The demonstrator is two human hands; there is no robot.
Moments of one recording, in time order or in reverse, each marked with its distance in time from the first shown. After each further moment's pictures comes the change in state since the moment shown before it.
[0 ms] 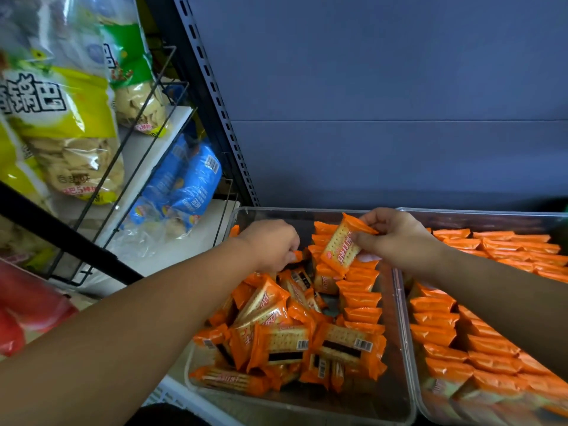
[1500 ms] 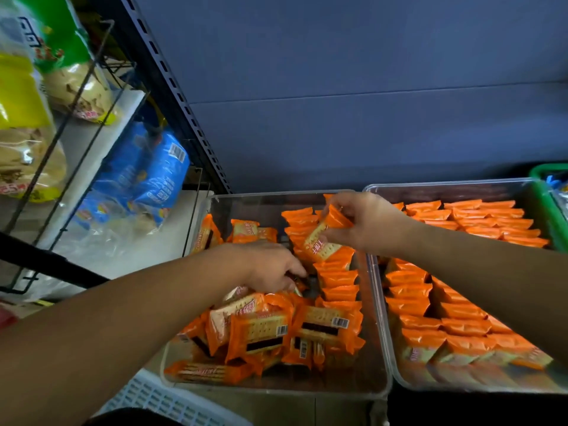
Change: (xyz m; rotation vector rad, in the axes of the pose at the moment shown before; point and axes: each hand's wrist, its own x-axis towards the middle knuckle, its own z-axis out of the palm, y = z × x) left_hand 0.009 0.031 0.037 -0.077 -0.372 0.250; right_hand -0.003 0.004 -0.007 -0.503 -0.040 -0.202
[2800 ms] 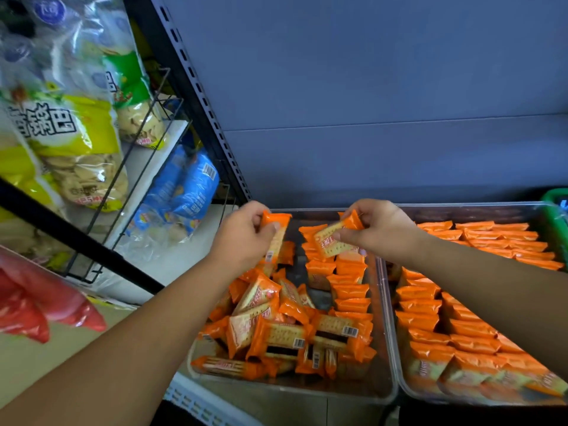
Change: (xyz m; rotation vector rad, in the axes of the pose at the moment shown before) left_hand -0.070 -0.008 -0.014 -0.688 1.084 -0.374; right_hand -0.005 -0.015 -0.009 0.163 0.076 0.075
